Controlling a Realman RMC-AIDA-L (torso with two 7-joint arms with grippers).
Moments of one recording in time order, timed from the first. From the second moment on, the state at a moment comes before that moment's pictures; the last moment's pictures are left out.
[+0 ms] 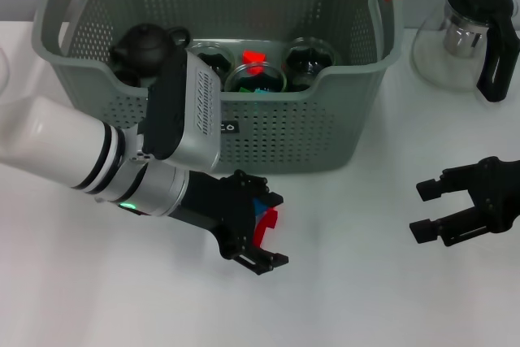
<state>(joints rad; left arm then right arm) -0.54 -2.17 1.30 1.00 2.23 1.35 -1.53 0.64 1.98 -0.76 -0.81 -2.30 -1.80 1.77</state>
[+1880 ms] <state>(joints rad) -0.52 -2.17 1.28 0.98 2.33 1.19 -1.68 0.64 1.99 -0.75 -0.81 -2.30 -1.78 1.77</state>
